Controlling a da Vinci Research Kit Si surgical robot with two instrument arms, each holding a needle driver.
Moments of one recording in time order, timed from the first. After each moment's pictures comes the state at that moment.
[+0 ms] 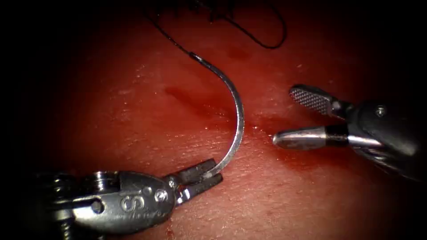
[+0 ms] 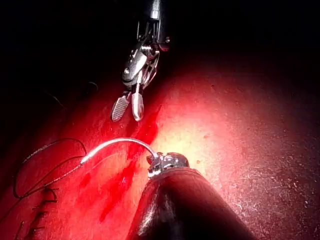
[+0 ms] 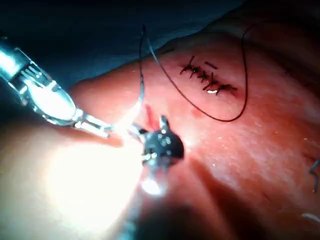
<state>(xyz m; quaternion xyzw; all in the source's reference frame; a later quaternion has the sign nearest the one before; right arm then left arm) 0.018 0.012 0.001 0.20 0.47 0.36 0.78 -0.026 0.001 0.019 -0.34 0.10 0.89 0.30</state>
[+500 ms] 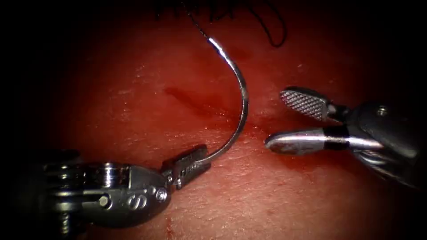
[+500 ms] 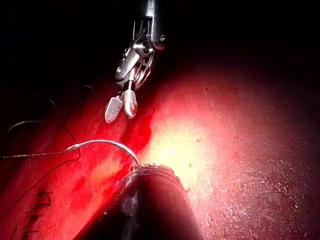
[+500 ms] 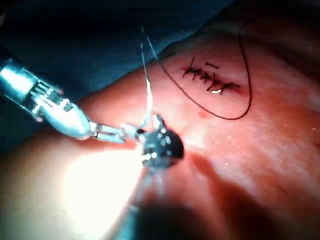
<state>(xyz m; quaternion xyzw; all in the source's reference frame) 0.019 0.012 -0.002 0.25 0.50 0.38 0.74 -0.025 0.002 0.020 -0.28 0.20 0.93 0.15</state>
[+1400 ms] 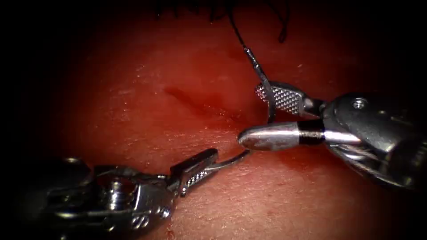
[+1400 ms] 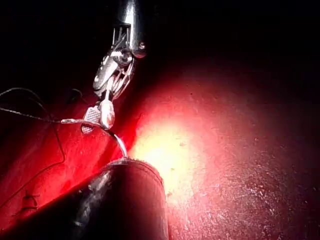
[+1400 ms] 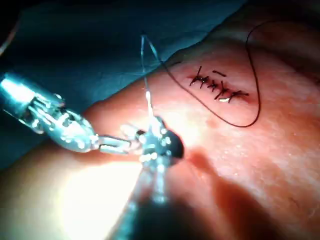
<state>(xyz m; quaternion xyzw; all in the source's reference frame) 0.022 0.013 -0.002 0.24 0.50 0.38 0.74 -0.025 0.002 0.018 -0.31 0.27 0.91 0.03</state>
